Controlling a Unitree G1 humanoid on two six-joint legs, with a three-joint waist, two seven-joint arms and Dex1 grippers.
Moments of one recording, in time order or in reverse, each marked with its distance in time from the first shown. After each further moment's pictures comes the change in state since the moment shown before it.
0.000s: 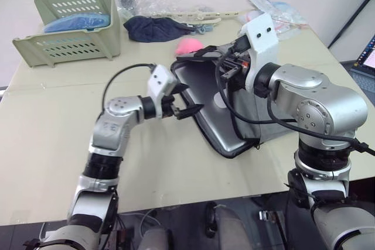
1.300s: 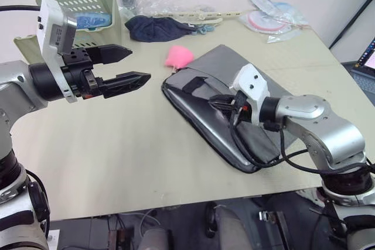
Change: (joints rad) left arm -0.071 0.501 0.392 -0.306 -0.604 0.497 0.066; right arm 0.260 -0.287 0.155 -0.041 0.045 -0.411 0.432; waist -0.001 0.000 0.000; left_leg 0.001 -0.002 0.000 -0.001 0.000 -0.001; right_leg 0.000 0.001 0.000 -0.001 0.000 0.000
